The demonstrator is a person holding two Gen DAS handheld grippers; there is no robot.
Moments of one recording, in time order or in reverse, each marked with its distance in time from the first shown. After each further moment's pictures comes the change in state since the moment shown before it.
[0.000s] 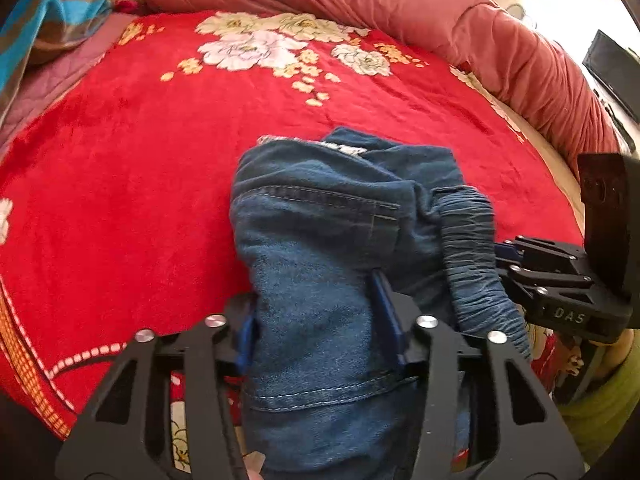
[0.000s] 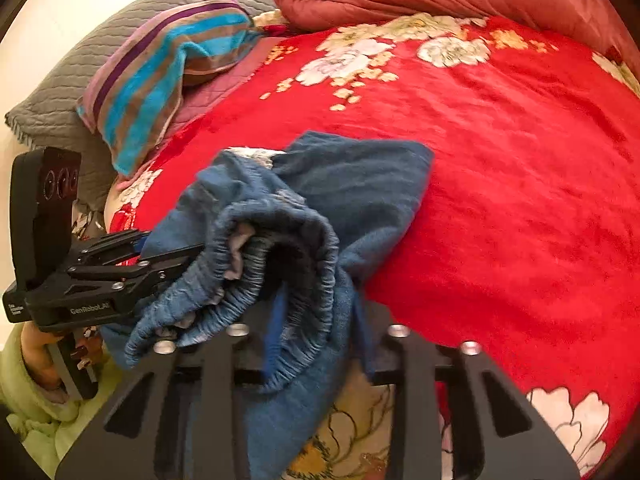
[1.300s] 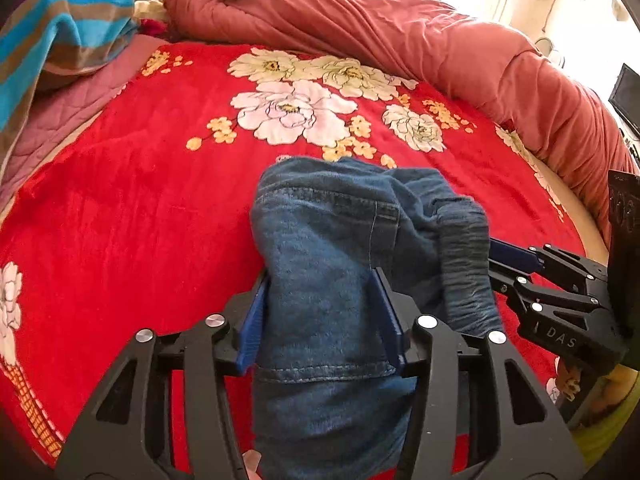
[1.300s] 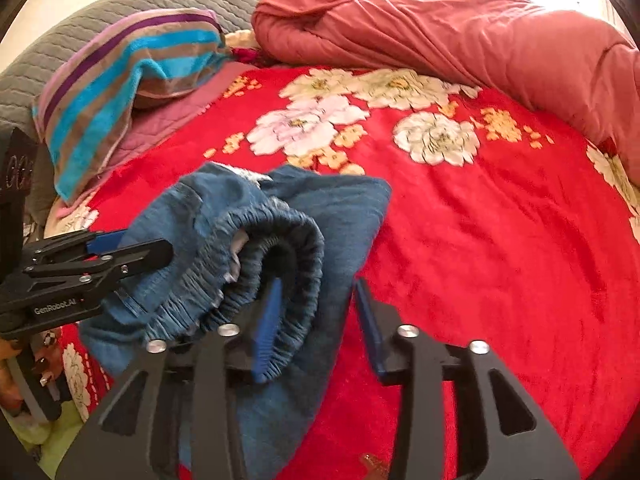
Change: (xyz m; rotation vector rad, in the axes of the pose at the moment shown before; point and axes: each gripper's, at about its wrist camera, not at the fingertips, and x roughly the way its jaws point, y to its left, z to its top) left arm 0.022 0.037 0.076 -0.084 -0.093 0.077; right arm 0.035 -0.020 0.083 -0.081 -0.050 -0.225
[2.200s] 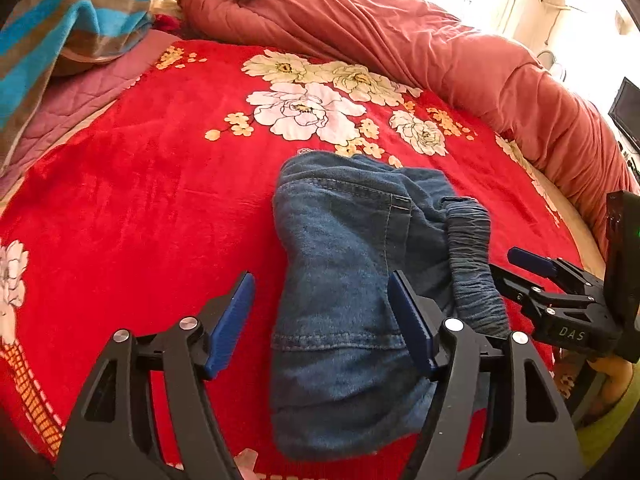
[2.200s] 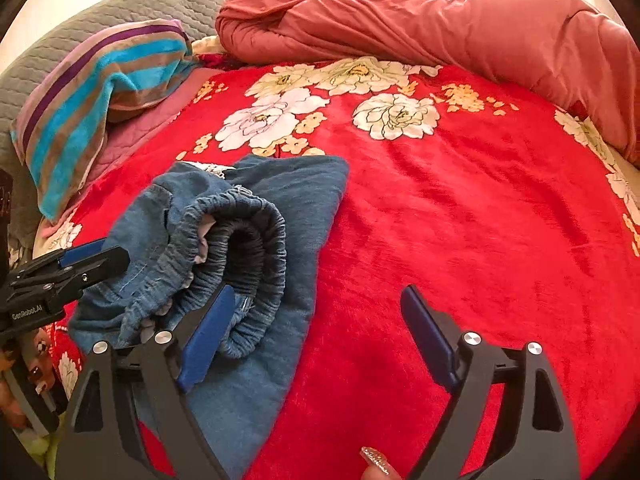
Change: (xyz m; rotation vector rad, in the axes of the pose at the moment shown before) left arm -0.017 0.012 -0.011 -0.038 -0.027 -0.014; right arm -0.016 -0.015 -0.016 0.094 -0.015 -0.052
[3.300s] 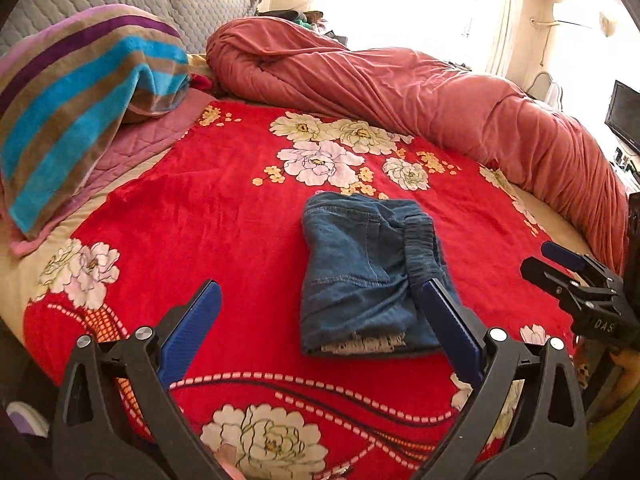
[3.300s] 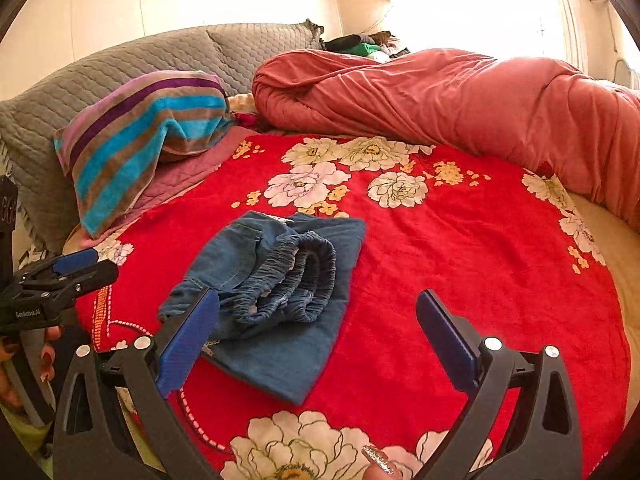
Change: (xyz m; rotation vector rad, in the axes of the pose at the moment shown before) left arm -0.117 -0.012 -0.035 0.030 -0.173 0.077; right arm -0.122 0.033 -0.028 -0.061 -0.226 0.016
